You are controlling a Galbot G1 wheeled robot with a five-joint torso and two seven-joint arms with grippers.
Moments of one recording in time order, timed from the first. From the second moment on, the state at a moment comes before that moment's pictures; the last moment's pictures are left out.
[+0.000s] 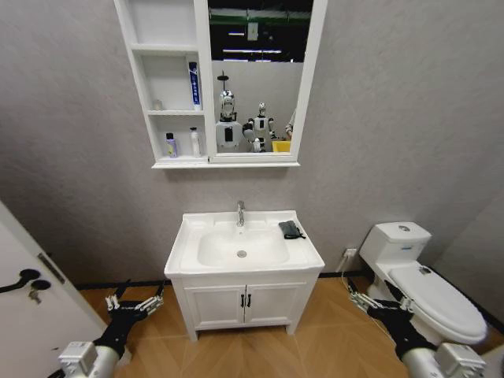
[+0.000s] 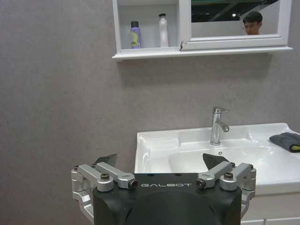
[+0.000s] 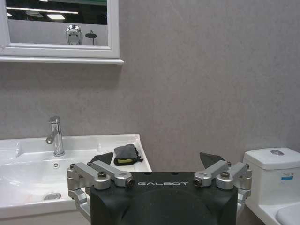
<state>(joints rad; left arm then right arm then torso) 1.92 -1.28 -0.85 -2.44 -0.37 0.19 -0.01 -2.07 1.16 0.93 2.50 0.58 -0.11 0.23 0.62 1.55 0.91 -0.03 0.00</state>
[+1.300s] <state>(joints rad) 1.92 -1.28 -0.85 -2.44 -0.37 0.19 0.00 -2.07 1.16 0.93 2.50 0.58 -0.12 0.23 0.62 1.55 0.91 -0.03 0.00</state>
